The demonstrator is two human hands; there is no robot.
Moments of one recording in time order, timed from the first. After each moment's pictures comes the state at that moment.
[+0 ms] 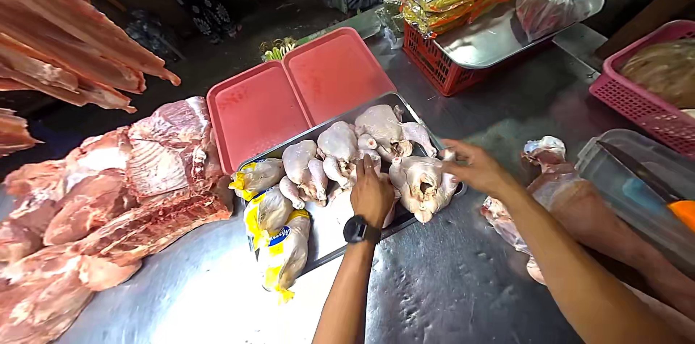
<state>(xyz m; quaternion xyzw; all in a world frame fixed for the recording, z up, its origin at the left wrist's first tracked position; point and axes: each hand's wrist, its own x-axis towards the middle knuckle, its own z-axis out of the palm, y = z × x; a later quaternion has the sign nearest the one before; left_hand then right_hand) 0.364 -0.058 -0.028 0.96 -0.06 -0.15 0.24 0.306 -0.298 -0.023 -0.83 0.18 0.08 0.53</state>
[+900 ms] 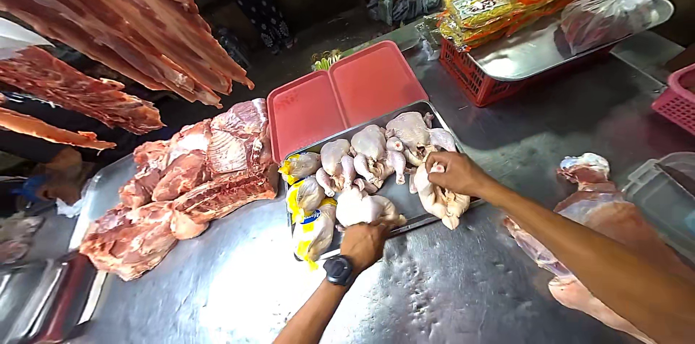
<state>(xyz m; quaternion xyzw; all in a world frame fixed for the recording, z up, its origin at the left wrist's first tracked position) 0.282 0.045 -0.014 0.93 -0.27 -0.25 0.03 0.334 -0.247 0.008 -0.89 -0.02 0.12 0.43</state>
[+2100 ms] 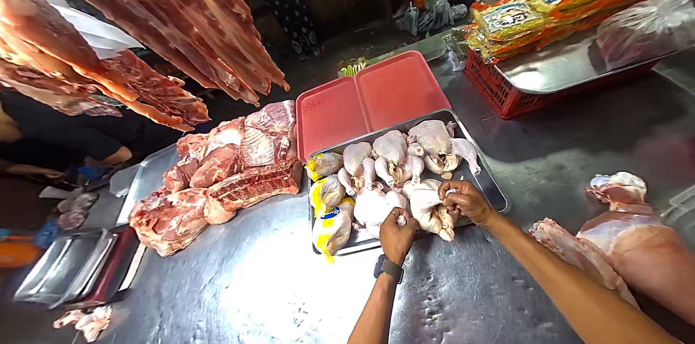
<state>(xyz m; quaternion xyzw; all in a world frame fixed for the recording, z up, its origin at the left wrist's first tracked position) 0.275 0.010 -0.088 0.87 0.08 -0.09 0.47 0.307 -0.218 -0.063 -0.68 -0.06 0.09 0.73</state>
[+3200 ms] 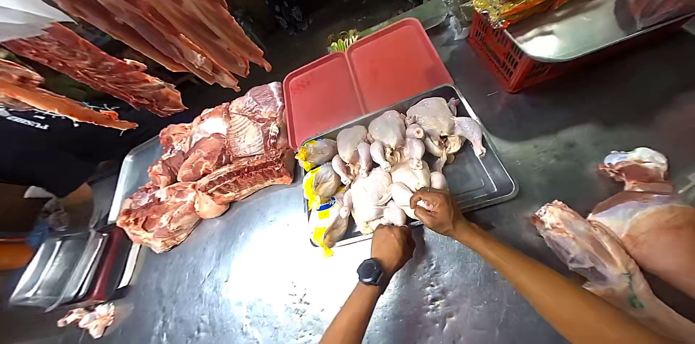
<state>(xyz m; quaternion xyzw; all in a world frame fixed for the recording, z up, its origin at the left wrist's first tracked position) 0.258 0.030 -0.049 0.94 -0.16 -0.28 0.06 0.287 -0.147 -0.098 -0.85 -0.14 -0.10 0.50</state>
